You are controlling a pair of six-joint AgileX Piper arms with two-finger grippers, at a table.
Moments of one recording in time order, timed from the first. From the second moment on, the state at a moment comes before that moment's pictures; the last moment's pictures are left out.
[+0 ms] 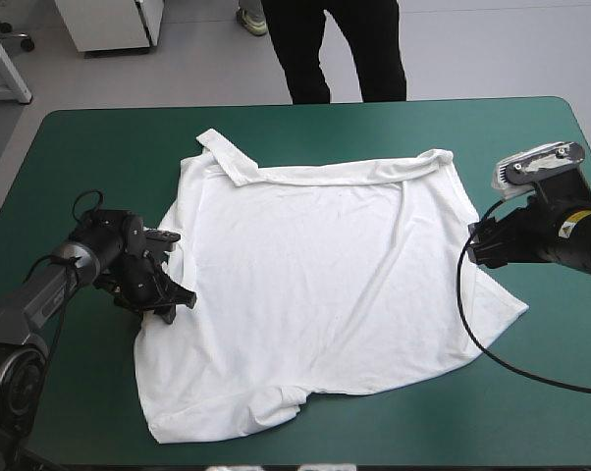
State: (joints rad) left arm -0.14 1.65 -1.03 -0.03 1.06 0.13; right arm 0.15 1.04 -1.29 0.06 1.06 -0.22
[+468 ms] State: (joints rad) left arm -0.15 1.64 -1.03 0.10 1.05 -0.08; right arm 0.15 1.04 -1.29 0.06 1.05 -0.20
